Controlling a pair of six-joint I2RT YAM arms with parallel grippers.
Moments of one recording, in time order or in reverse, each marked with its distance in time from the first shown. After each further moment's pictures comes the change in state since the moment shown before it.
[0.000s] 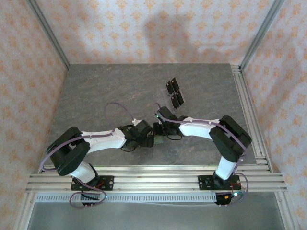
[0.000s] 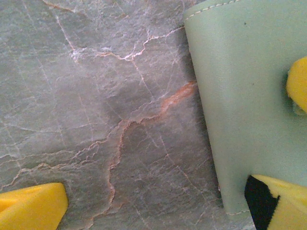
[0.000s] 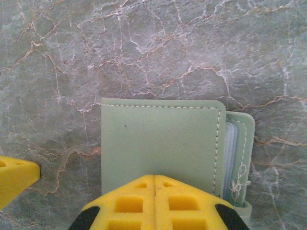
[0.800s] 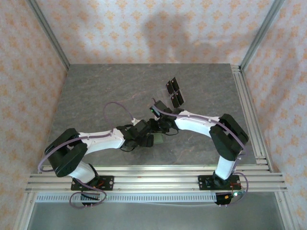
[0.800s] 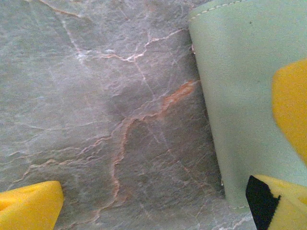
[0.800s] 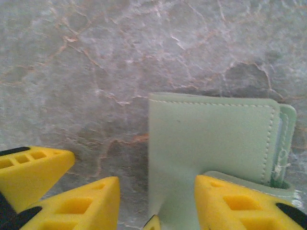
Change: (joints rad) left arm 0.001 -0.038 0.000 -0.031 -0.005 0.017; right arm 0.010 0.022 0.226 -0.251 -0.056 0.032
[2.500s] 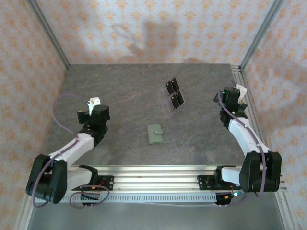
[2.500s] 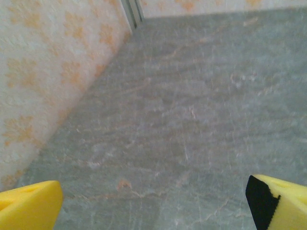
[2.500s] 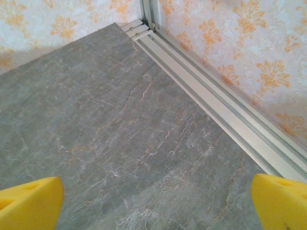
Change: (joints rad) left arm 0.619 -0.315 -0.276 0.572 -0.517 0.632; right arm -0.815 -0.504 -0.361 0.309 0.629 -0.347
